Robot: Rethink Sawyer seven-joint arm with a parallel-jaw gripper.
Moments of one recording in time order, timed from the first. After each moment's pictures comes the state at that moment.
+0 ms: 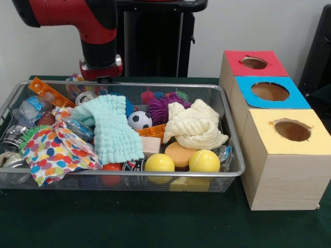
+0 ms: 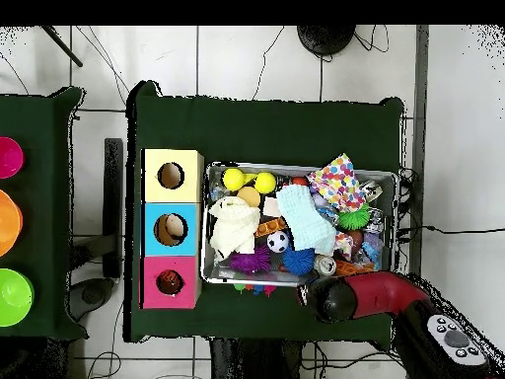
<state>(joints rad) -0.83 -0.51 0.31 1.88 -0.84 0.54 1.63</state>
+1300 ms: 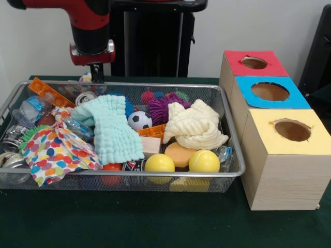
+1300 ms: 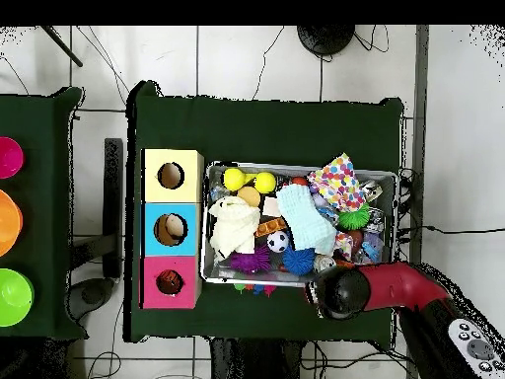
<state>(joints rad) -0.87 -0.64 0.41 1.89 -0.77 0.77 1.63</state>
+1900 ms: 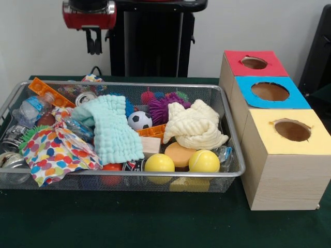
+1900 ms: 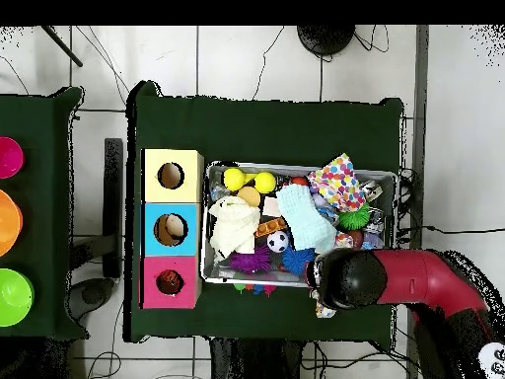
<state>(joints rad) -0.83 -0.94 0.48 1.93 -0.55 0.86 1.63</state>
